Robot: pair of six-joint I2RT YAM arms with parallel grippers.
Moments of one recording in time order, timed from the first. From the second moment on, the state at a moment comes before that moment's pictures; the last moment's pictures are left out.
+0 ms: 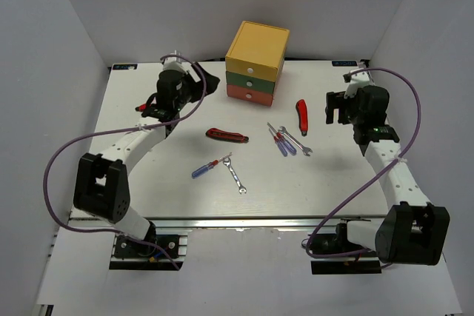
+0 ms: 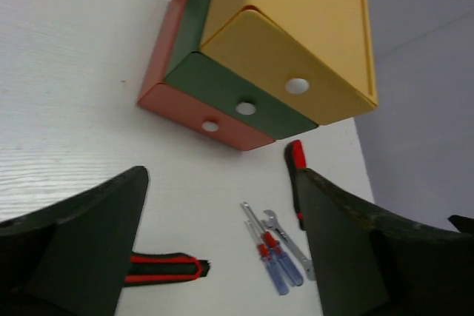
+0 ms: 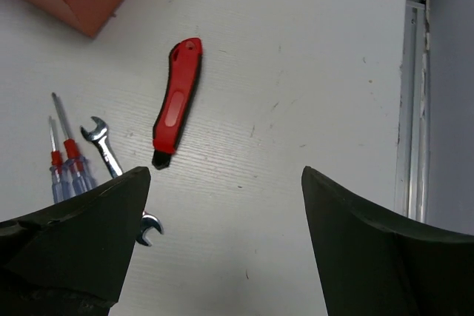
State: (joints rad) left arm -0.33 1.54 1.12 0.19 0.05 -0.67; right arm 0.01 1.20 0.93 -0.17 -0.11 -0.17
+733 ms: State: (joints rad) left arm -0.45 1.97 1.31 0.60 0.20 -1.05; right arm 0.03 1.39 1.19 -0.52 -1.06 -0.62
